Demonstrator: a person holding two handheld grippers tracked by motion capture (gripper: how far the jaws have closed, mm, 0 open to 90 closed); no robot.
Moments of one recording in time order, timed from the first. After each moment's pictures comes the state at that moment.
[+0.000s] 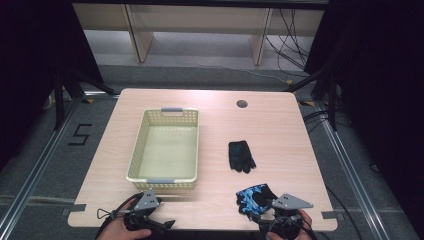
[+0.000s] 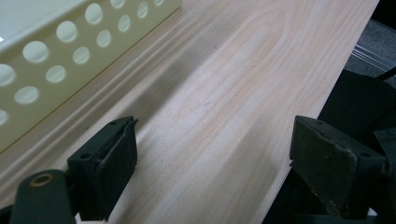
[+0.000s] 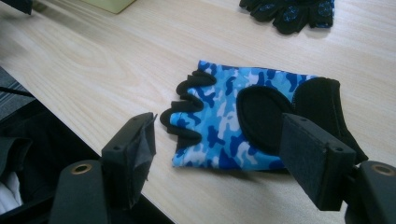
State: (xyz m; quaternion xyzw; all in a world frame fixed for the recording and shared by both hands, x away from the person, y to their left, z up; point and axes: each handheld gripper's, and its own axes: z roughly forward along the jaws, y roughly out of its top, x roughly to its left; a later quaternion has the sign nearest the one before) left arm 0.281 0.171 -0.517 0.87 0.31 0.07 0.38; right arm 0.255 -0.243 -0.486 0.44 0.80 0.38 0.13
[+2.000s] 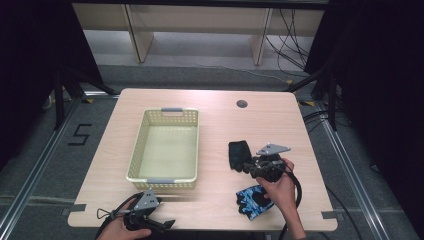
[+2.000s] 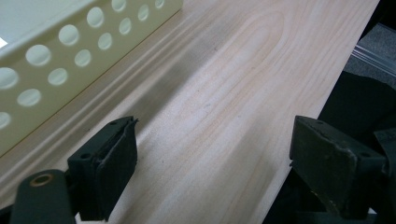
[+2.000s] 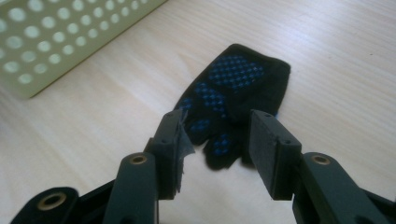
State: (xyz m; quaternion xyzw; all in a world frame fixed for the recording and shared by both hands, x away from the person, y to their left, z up) left arm 0.281 0.172 -0.515 0.87 0.31 0.08 0.38; right arm 0.387 -0.217 -0.452 0.42 0.82 0.34 0.17
